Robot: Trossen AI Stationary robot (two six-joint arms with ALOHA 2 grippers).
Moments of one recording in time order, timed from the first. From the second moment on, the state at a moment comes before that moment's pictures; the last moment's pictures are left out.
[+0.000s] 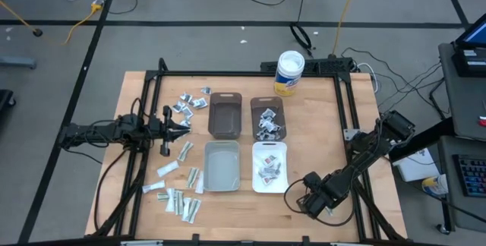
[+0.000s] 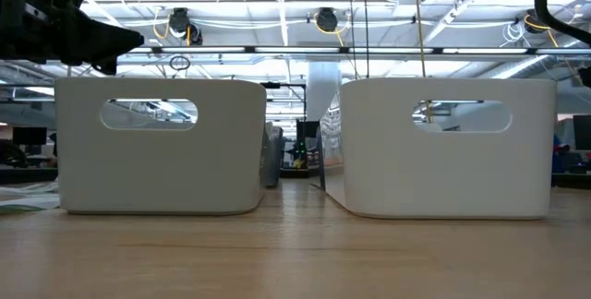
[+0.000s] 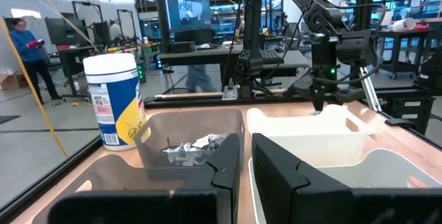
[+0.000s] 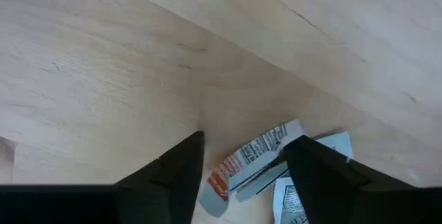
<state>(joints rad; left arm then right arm) 0.00 0.01 0.02 0.06 -0.04 0.07 0.78 1.68 0.92 -0.73 -0.14 1.90</state>
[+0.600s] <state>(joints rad) 0.00 0.01 0.02 0.06 -0.04 0.07 0.68 1.65 1.03 -1.01 -0.13 1.64</state>
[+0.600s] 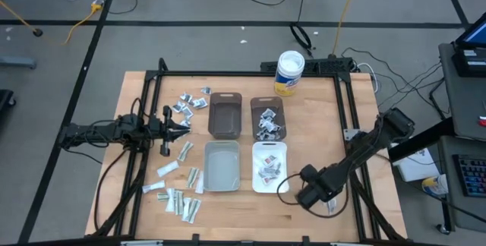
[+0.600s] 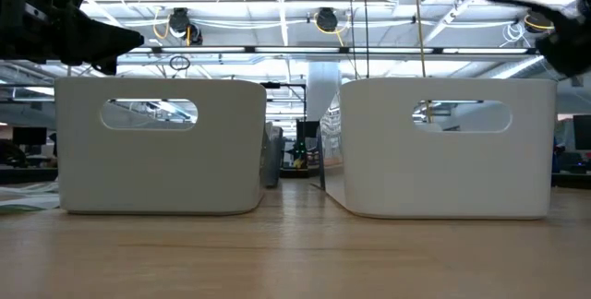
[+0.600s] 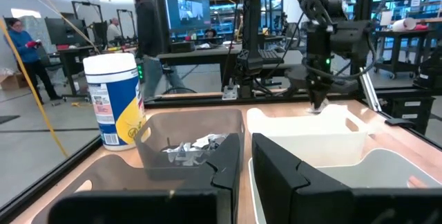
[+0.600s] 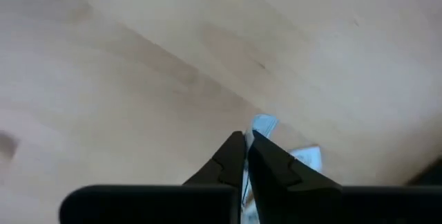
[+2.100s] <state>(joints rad) 0.00 0.01 0.02 0.06 -0.04 0.07 0.19 1.94 1.72 -1.31 -0.10 0.42</state>
